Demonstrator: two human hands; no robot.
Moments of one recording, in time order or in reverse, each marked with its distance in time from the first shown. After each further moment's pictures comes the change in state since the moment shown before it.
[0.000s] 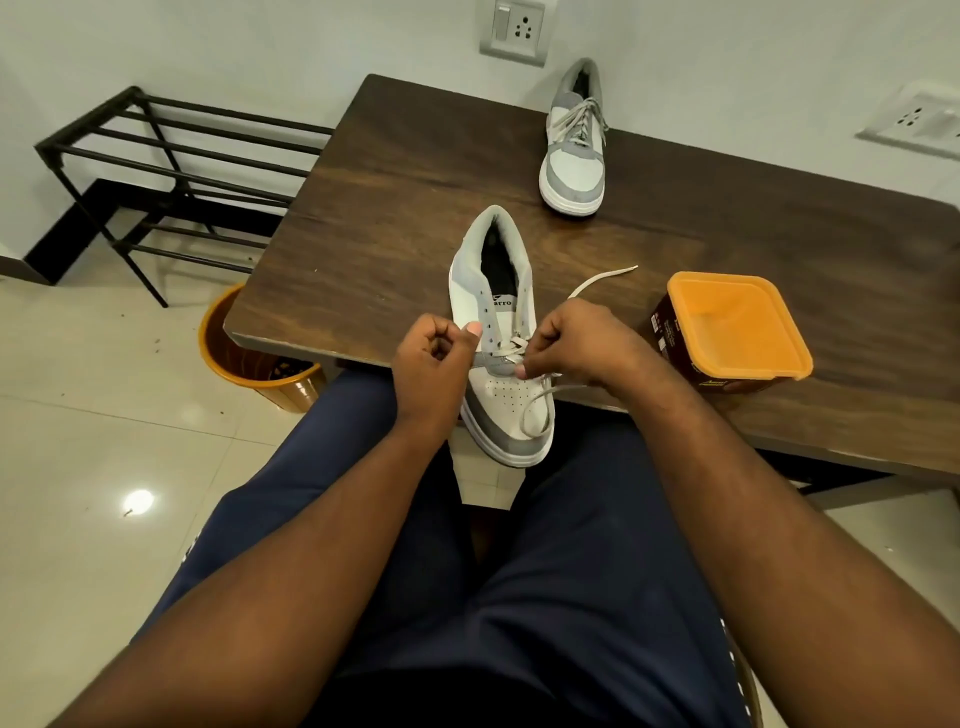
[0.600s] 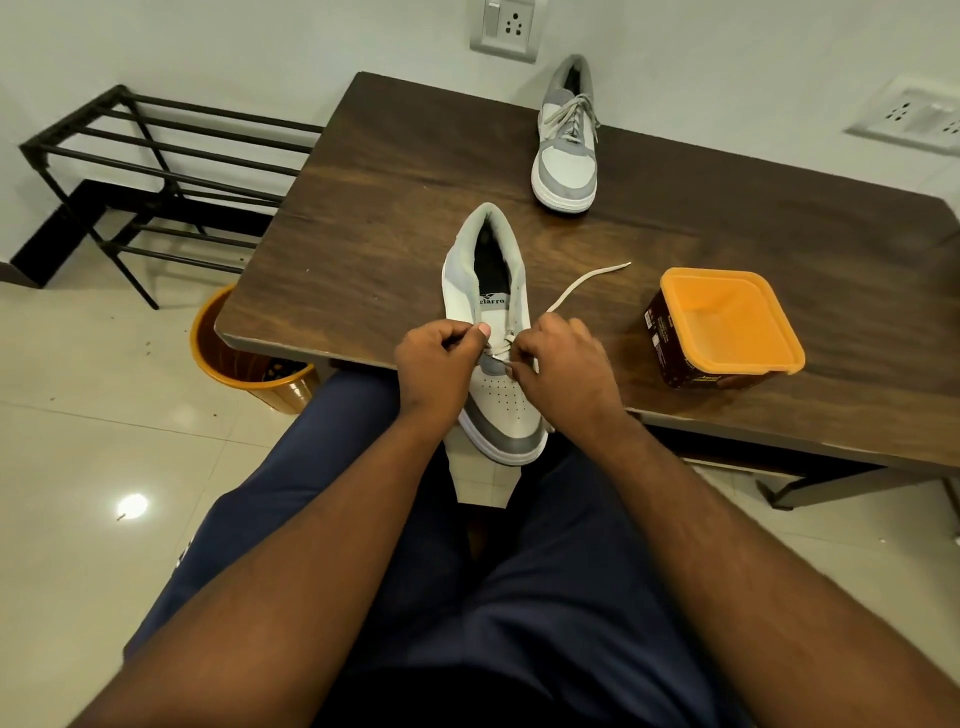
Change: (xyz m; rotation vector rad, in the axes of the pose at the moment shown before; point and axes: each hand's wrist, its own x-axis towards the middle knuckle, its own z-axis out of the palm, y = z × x) left_hand 0.006 0.007 0.009 0.229 -0.046 0.019; right_hand -0.003 0.023 0.053 -0.333 0.456 -0.305
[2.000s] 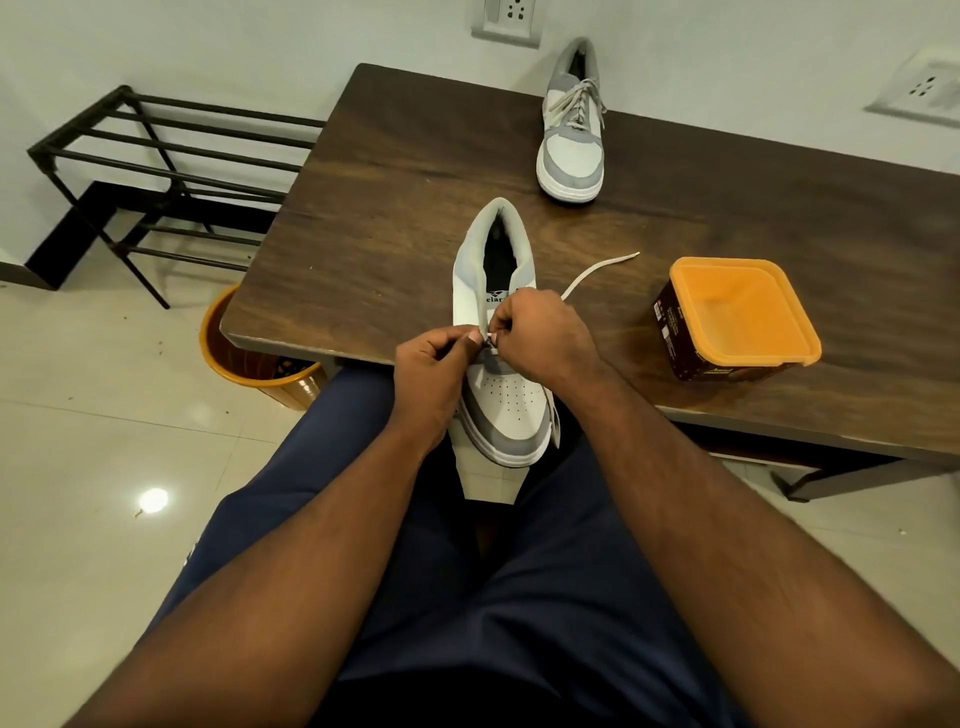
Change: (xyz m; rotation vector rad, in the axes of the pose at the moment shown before) left_hand -0.005 -0.014 -0.006 -0.338 -0.077 -0.167; right_hand 0.042 -0.023 -0.008 0.194 -0.199 0.185
